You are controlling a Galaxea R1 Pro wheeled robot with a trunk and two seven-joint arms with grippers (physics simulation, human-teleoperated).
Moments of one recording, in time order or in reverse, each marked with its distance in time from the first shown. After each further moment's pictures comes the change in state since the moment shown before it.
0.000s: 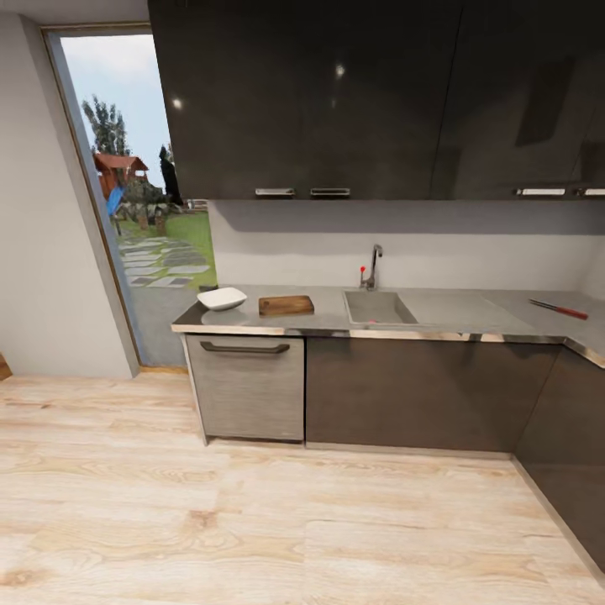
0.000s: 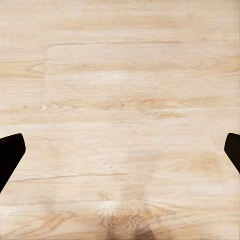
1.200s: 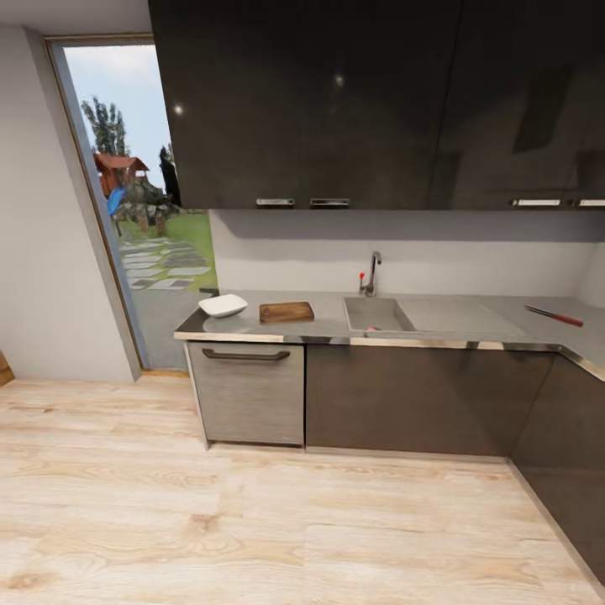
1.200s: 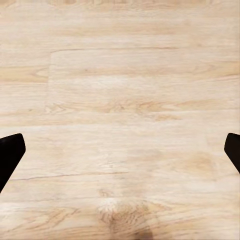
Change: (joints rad) left arm 0.000 -0.001 0.000 0.000 0.000 0.000 0.000; right arm 0.000 0.000 0.000 0.000 0.000 0.000 0.000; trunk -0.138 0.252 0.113
